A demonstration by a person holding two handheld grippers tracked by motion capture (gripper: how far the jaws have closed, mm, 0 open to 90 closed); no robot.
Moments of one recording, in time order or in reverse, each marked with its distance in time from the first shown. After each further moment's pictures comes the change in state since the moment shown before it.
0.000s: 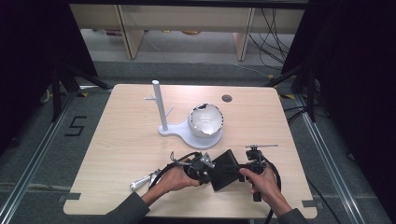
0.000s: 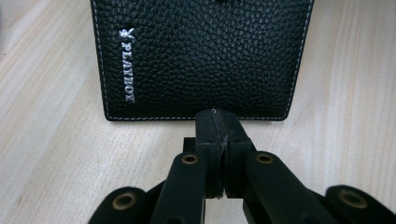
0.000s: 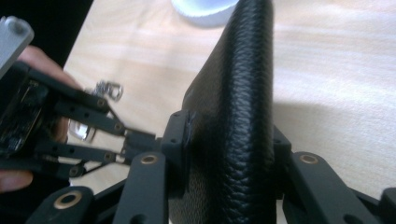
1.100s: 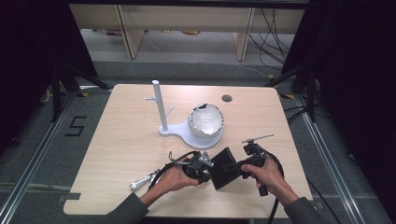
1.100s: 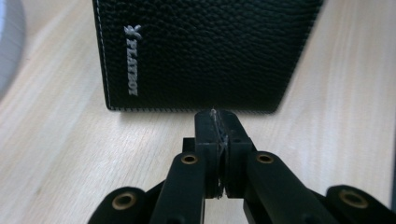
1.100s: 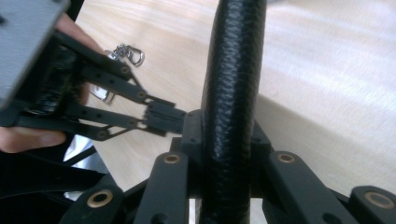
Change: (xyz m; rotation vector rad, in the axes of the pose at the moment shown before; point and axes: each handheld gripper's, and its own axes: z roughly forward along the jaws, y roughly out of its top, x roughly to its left) left arm 0.000 0.001 -0.012 -0.020 0.021 0.003; right arm 0.015 0.023 -0.012 0.166 0.015 -0.098
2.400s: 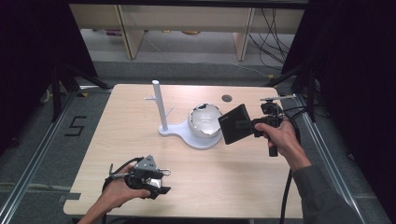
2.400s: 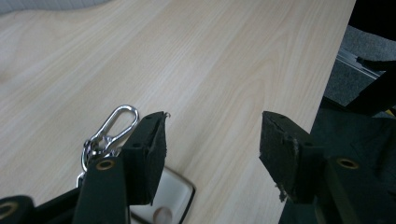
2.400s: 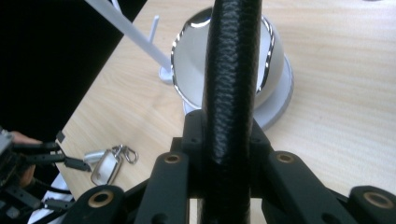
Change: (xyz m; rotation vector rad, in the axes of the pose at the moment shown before) left arm -0.002 -0.109 -0.111 -0.159 0.057 -0.185; right arm 0.006 0.089 -0.079 -0.252 -0.076 -0.057
